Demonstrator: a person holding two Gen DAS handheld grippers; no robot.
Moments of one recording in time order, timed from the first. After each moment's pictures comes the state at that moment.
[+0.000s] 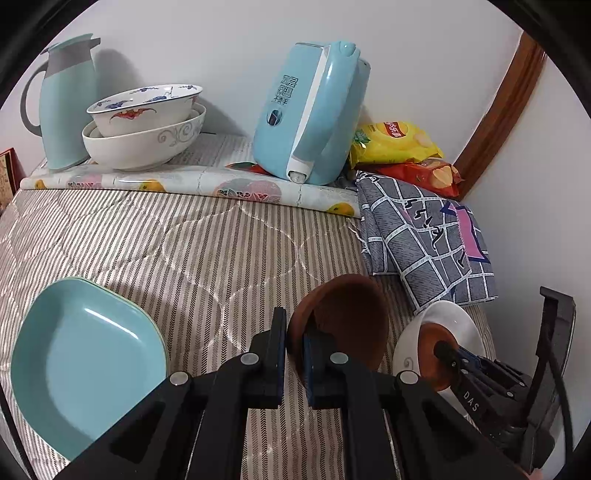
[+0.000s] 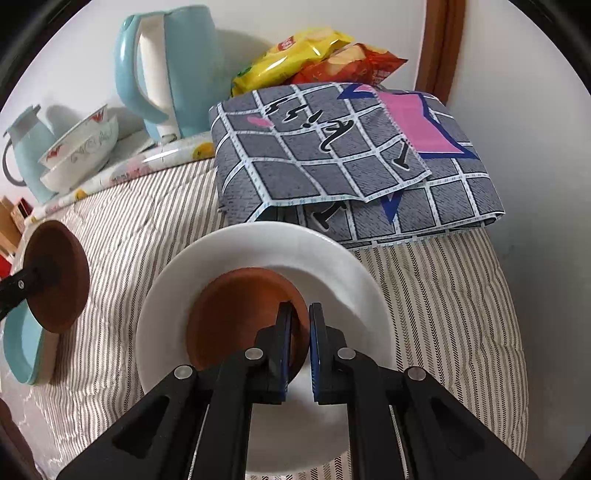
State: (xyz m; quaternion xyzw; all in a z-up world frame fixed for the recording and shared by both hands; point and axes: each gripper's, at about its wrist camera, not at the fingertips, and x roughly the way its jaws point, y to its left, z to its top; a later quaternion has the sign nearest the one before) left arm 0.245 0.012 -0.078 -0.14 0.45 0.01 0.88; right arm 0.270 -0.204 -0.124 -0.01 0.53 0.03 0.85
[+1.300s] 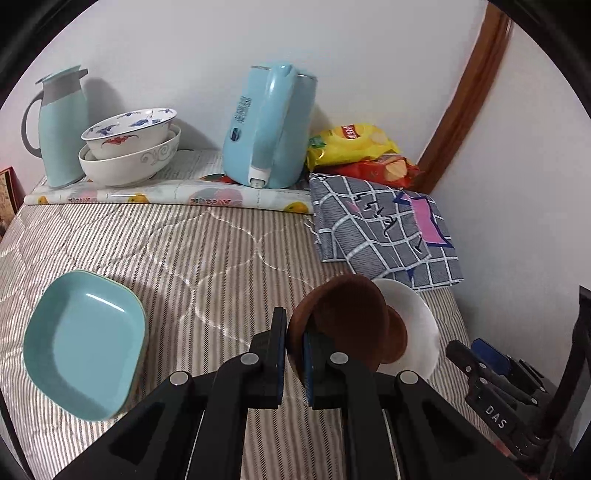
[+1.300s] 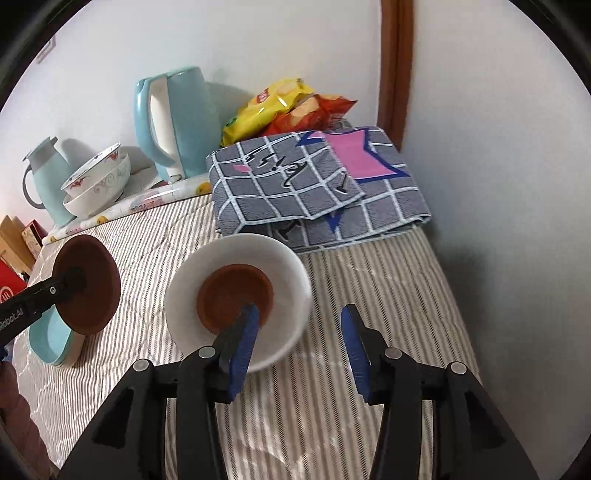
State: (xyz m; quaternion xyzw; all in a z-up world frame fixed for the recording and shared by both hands) left arm 0.204 -0.034 -0.041 -0.12 0.43 -0.01 0.89; right arm 0.206 -0.249 -0.062 0.02 0.47 0.02 0.88
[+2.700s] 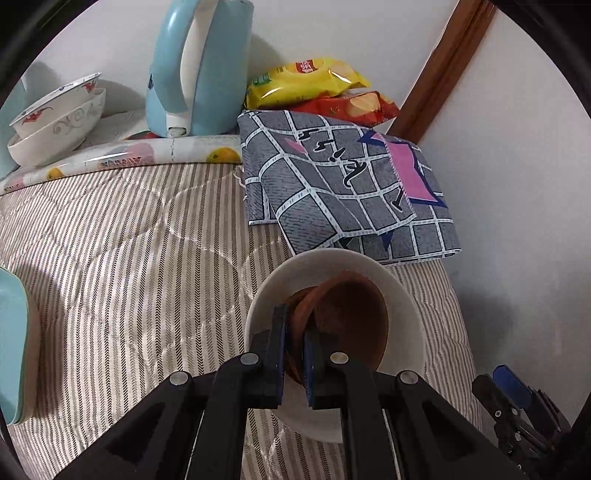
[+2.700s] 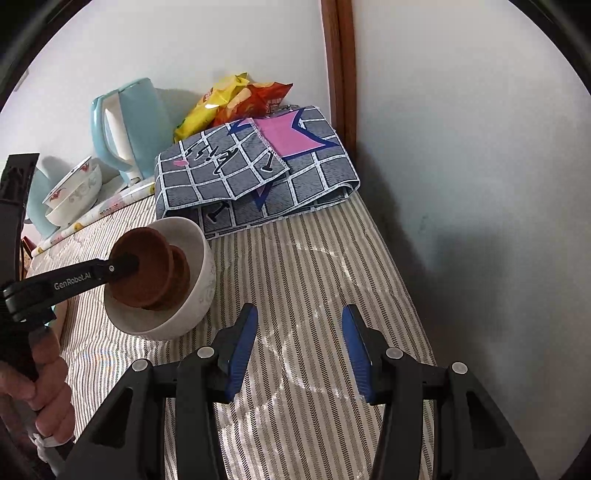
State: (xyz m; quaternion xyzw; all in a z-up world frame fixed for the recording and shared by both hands) left arm 0.264 -0.108 -0.100 -0.12 0.49 -0.05 0.86; right arm 0.190 -0.325 -0.082 0.05 0.48 0.00 0.88
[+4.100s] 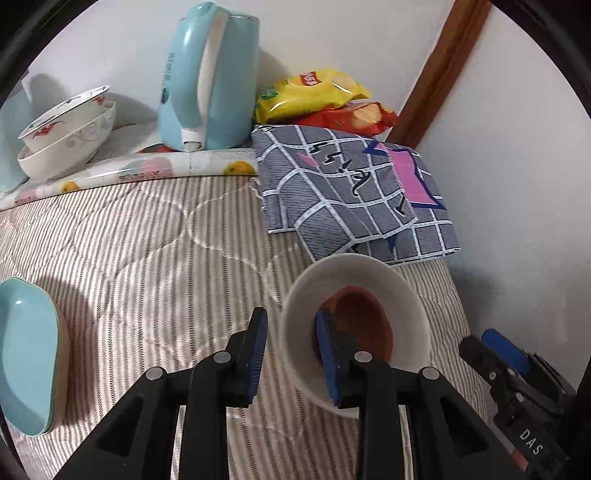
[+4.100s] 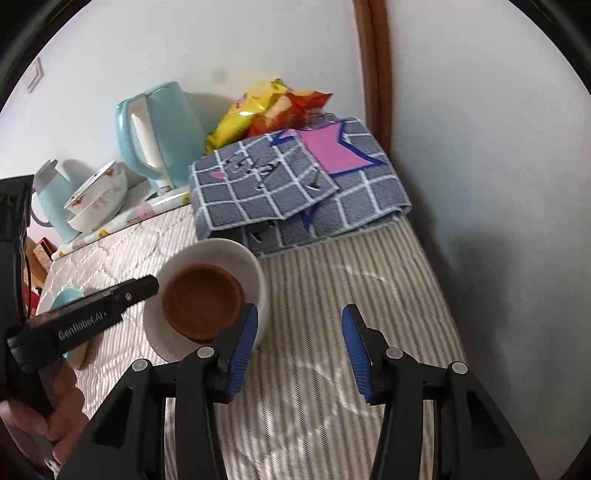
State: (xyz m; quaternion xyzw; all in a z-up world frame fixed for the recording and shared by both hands) left arm 0.253 -0.088 -0.083 -0.10 0.49 -0.05 0.87; right arm 0.215 -0.288 -0.069 0.06 0.47 0.04 0.88
